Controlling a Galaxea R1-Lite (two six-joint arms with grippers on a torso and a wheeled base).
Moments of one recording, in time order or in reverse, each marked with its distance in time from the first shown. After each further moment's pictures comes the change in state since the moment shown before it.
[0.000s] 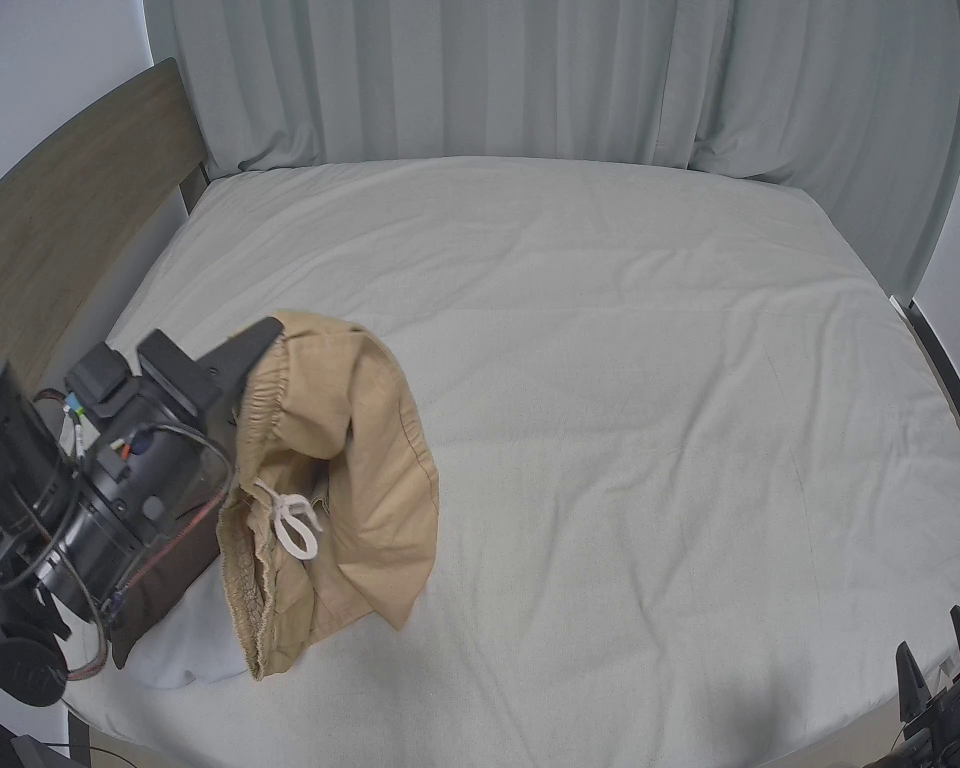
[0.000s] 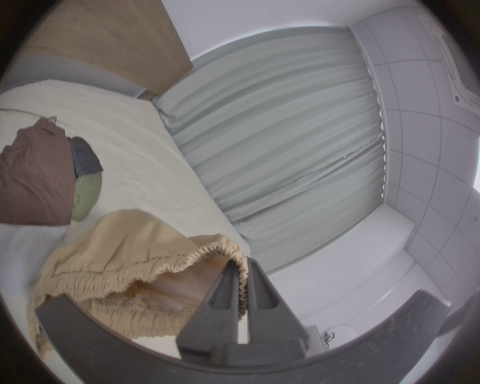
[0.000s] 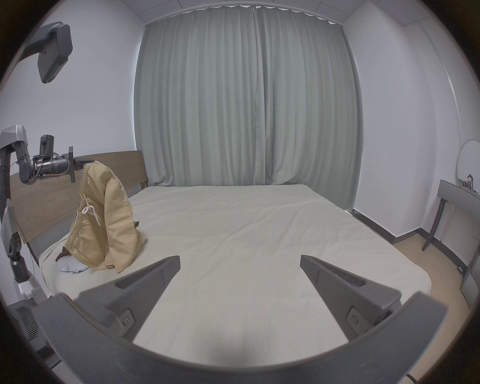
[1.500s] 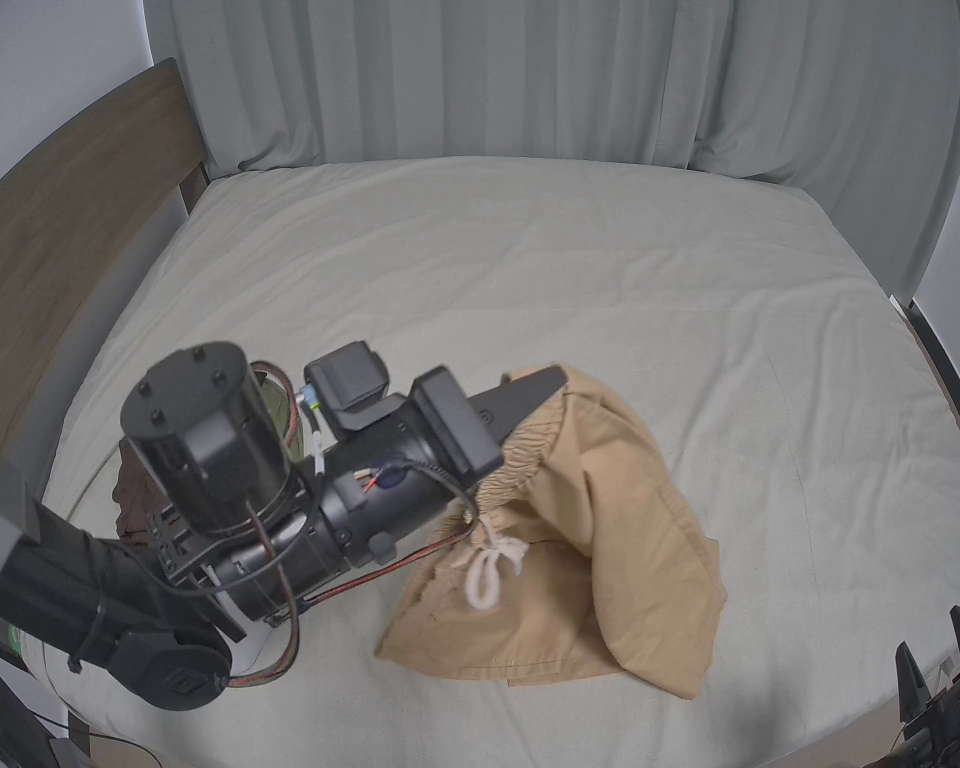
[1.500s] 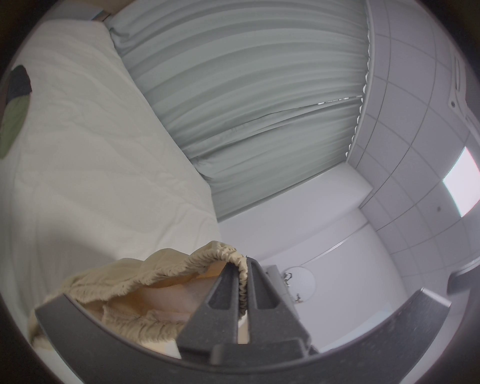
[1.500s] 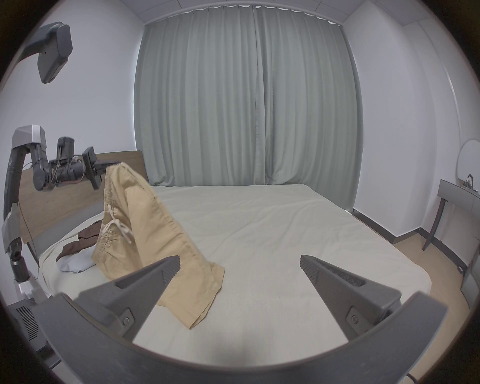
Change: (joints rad) left arm -0.217 0.362 -0.241 -0.095 -0.285 0.013; right arm 0.001 0.000 0.000 0.000 0.000 0.001
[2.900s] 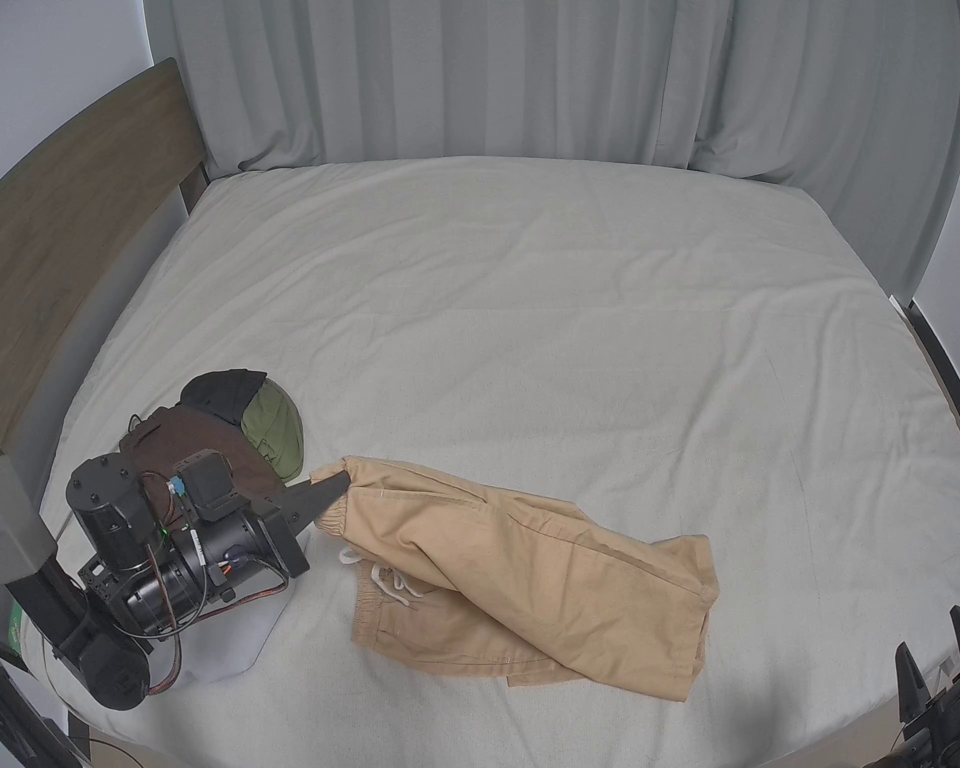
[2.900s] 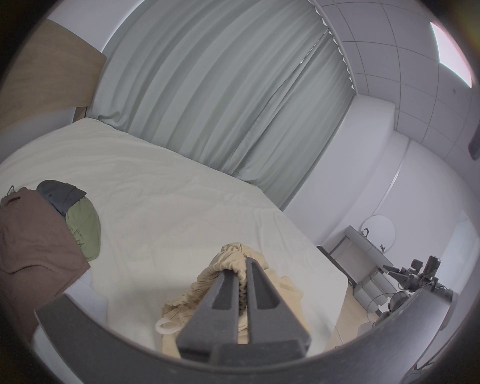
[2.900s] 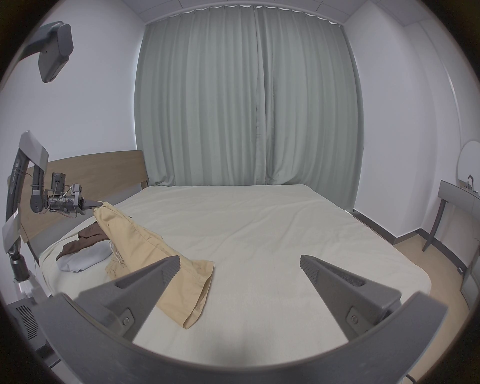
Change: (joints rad) left arm 0.449 0.065 0.466 -0.326 -0.207 0.558; right arm 0.000 0.000 0.000 0.000 0.002 -0.004
